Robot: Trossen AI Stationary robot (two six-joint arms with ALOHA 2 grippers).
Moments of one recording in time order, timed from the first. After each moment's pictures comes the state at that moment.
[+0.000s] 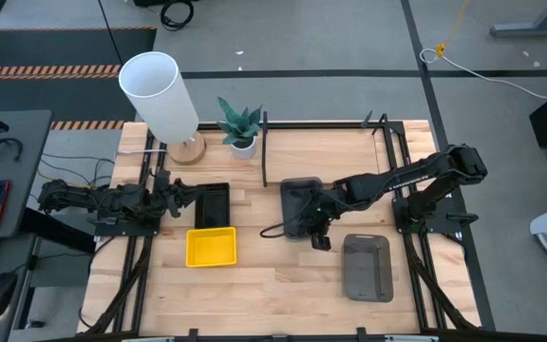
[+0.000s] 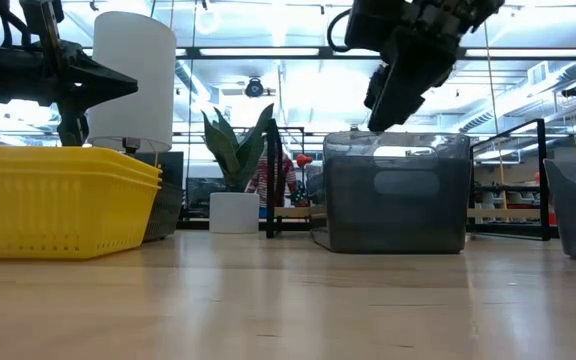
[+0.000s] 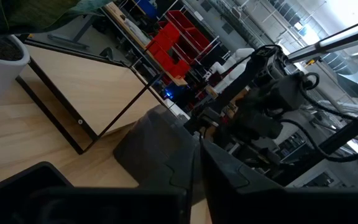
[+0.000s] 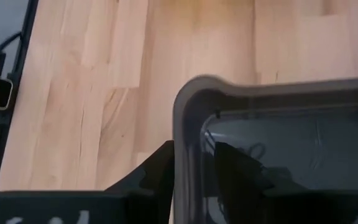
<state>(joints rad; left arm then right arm) -0.17 0.07 0.01 0.12 -0.47 -0.80 0.14 1.54 1.05 -0.45 -0.15 0.20</state>
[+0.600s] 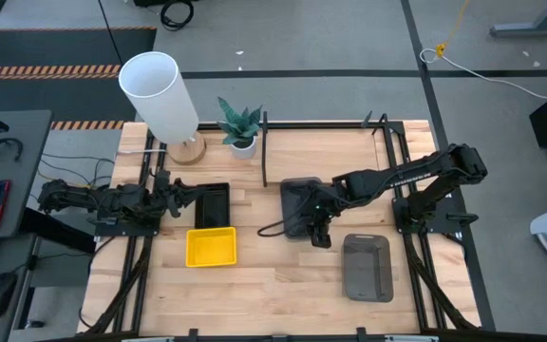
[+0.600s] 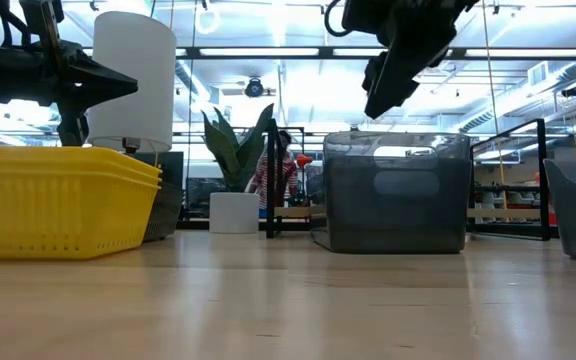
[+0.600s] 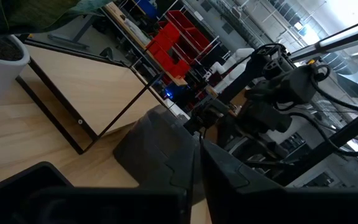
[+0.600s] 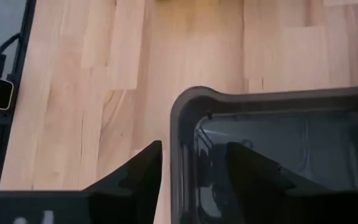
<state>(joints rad) -0.17 0.07 0.01 0.12 -0.47 -0.80 0.13 1.54 1.15 -0.59 -0.12 0.18</state>
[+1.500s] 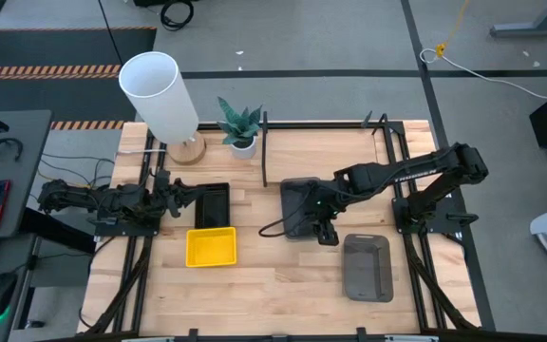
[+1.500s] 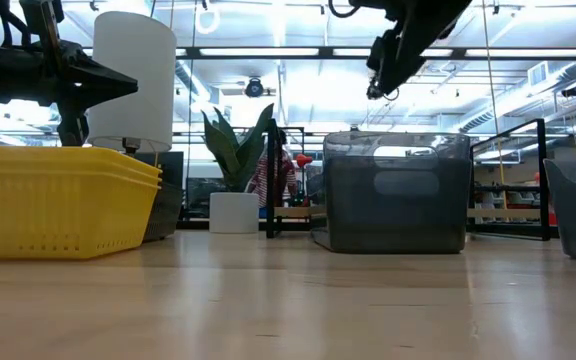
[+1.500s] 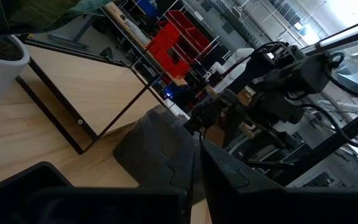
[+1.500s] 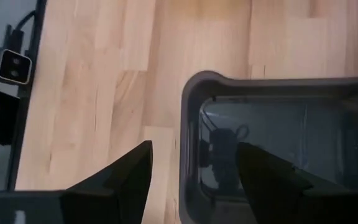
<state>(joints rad) -0.17 0.07 0.01 0.12 -0.47 -0.80 0.13 1.53 1.28 -0.81 -0.16 0.13</state>
